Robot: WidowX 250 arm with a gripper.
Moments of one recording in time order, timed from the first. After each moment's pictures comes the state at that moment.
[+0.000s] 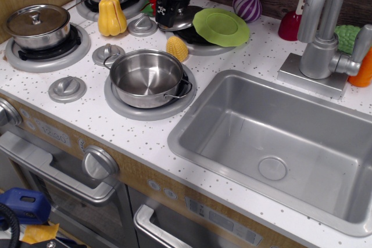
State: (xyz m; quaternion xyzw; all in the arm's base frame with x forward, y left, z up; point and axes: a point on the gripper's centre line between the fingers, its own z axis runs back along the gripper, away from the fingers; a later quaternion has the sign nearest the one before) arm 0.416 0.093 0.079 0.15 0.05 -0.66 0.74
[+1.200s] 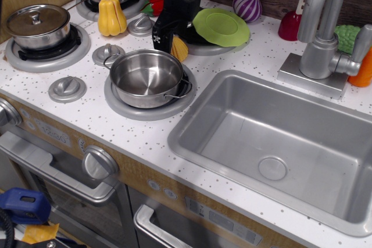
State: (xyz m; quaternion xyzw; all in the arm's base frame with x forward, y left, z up) arm 0.421 0.104 0.027 0.10 0.01 -0.67 0.74
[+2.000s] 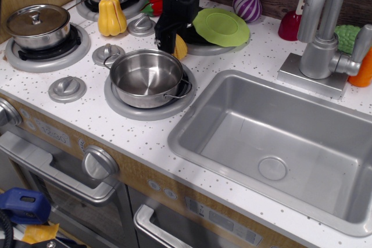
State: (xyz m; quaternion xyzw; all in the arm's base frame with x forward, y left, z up) arm 0.420 0.108 0.033 0.08 0.01 -0.67 0.74
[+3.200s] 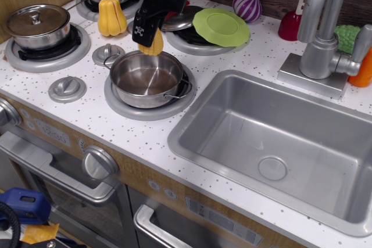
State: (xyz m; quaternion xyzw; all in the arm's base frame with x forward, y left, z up) arm 0.346 0.093 0.077 0.10 0.10 -0.61 0.78
